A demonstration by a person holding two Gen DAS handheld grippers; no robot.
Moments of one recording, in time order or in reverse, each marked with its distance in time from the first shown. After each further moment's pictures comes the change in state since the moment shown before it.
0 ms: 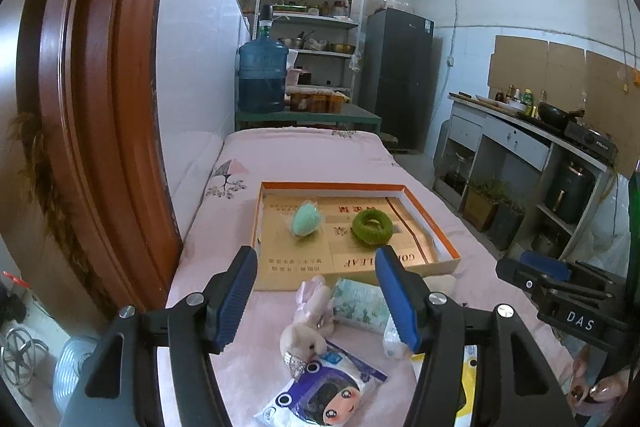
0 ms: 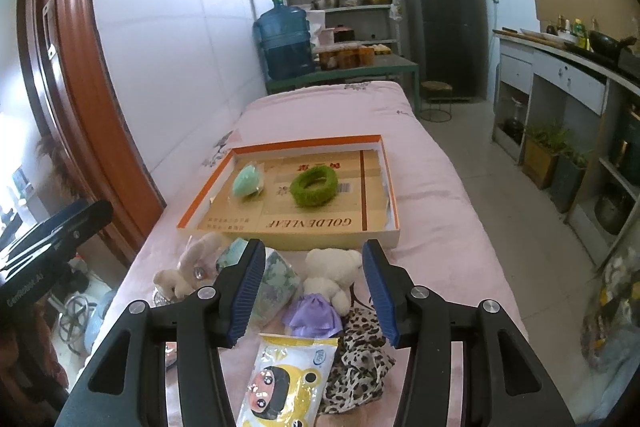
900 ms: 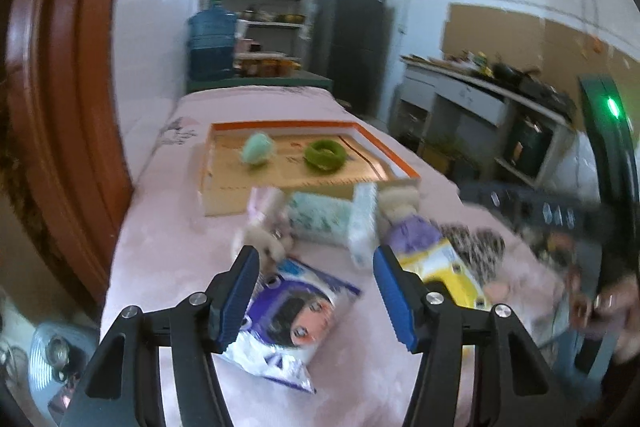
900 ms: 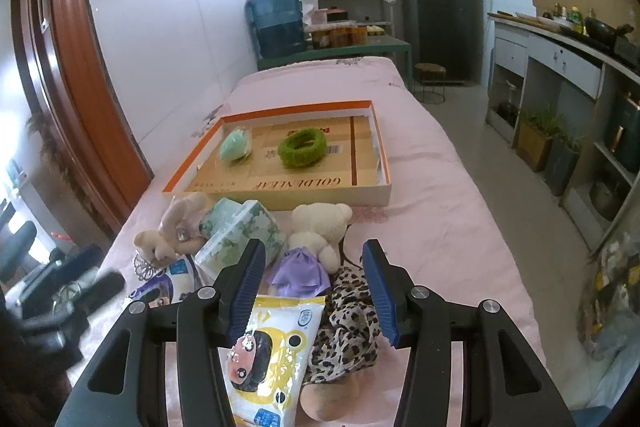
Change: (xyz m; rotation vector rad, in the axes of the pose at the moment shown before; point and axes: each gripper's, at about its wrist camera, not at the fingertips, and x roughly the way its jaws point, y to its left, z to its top) left arm 0.003 -0.005 -0.075 0.058 0.095 -0.166; right arm 0.014 -0.007 -0.036 0.011 0.068 -0.023
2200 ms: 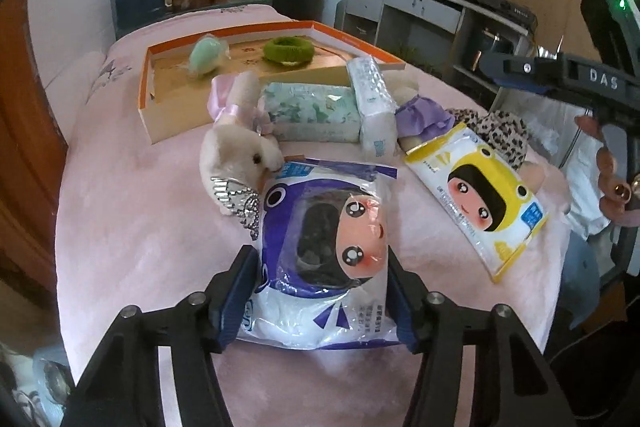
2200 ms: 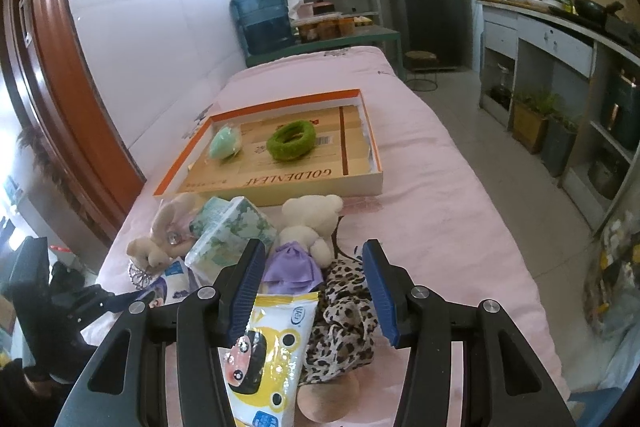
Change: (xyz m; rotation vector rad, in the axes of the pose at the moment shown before) left arm 0.062 0.022 -0.037 0.195 0.312 -0.186; right arm 0.009 -0.010 -0.002 0.066 0.021 -0.005
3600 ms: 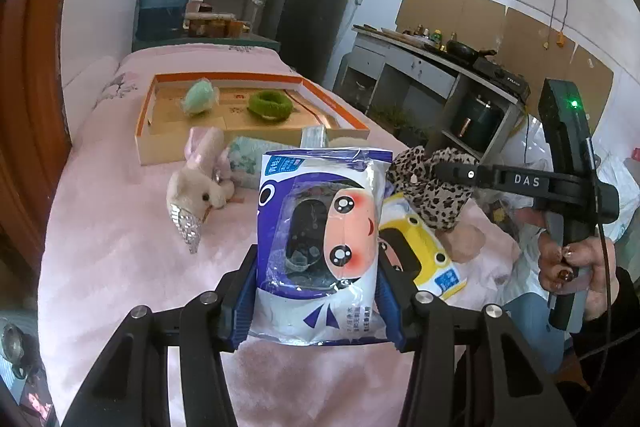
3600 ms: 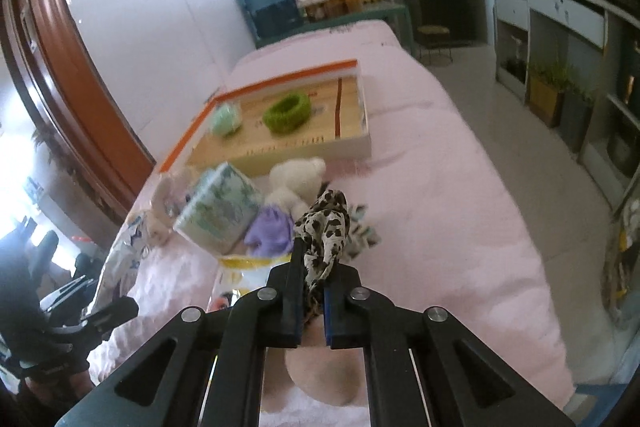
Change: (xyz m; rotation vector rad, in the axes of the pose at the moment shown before) left arm -0.043 -0.035 0.000 -0.161 -0.194 -0.069; right arm -0.005 -0.035 -0.017 0.028 0.064 0.088
